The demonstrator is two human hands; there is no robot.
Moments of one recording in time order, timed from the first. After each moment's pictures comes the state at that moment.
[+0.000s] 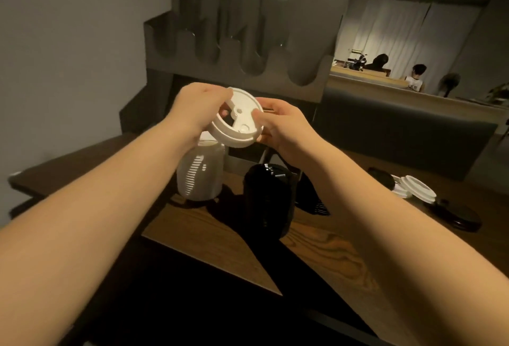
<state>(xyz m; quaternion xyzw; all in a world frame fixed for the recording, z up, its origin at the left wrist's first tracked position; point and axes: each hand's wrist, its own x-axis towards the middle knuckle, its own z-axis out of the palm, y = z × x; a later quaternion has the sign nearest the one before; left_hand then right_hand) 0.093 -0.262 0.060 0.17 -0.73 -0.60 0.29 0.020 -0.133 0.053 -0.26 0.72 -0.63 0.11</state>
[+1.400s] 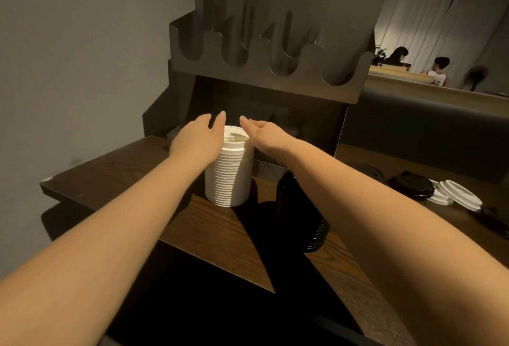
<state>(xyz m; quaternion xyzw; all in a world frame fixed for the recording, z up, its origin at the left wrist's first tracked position) 0.081 -0.326 0.001 0.25 -0.88 -0.32 0.23 0.009 -0.213 0.029 -0.29 0.88 -0.36 0.13</state>
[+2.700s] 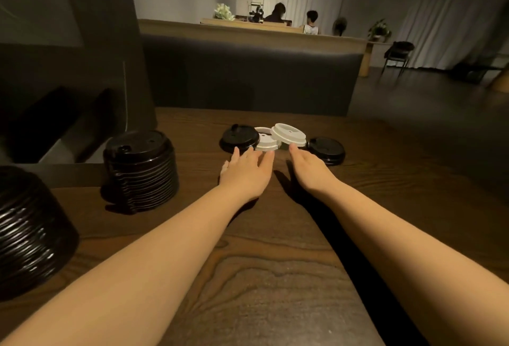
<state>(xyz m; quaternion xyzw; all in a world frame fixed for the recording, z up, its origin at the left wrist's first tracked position) -0.106 0.061 -0.089 -0.02 -0.95 -0.30 0.00 -0.125 0.202 -0.090 -0.01 0.93 -0.37 -0.03</state>
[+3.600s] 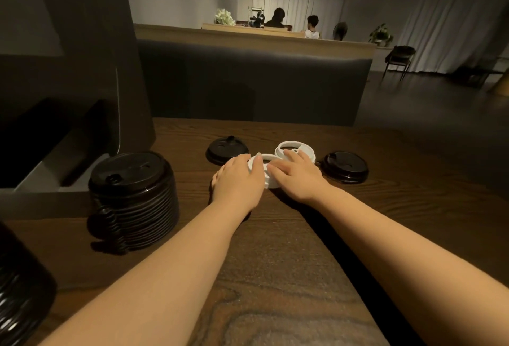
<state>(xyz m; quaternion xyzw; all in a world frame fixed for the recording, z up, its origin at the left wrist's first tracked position) -0.137 0.036 -0.096 0.04 -0.91 -0.39 0.11 -0.186 0.177 -0.100 -0.14 0.98 -0.14 0.01</state>
